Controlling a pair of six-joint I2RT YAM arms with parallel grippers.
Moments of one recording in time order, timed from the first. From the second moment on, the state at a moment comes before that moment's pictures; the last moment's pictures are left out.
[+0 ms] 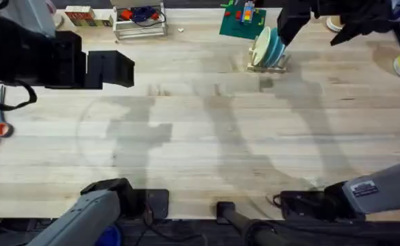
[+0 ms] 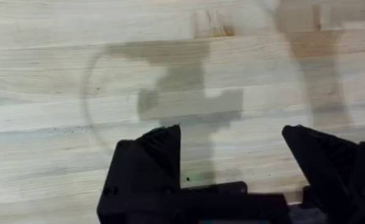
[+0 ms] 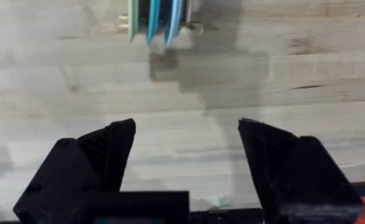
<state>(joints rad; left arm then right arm) 0.17 1.11 1.41 -1.48 0.19 0.16 0.21 1.73 1.88 -1.49 0.12 0.27</state>
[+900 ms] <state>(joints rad) 0.17 1.11 1.41 -1.48 0.19 0.16 0.31 1.19 1.88 -1.70 0.14 0.26</state>
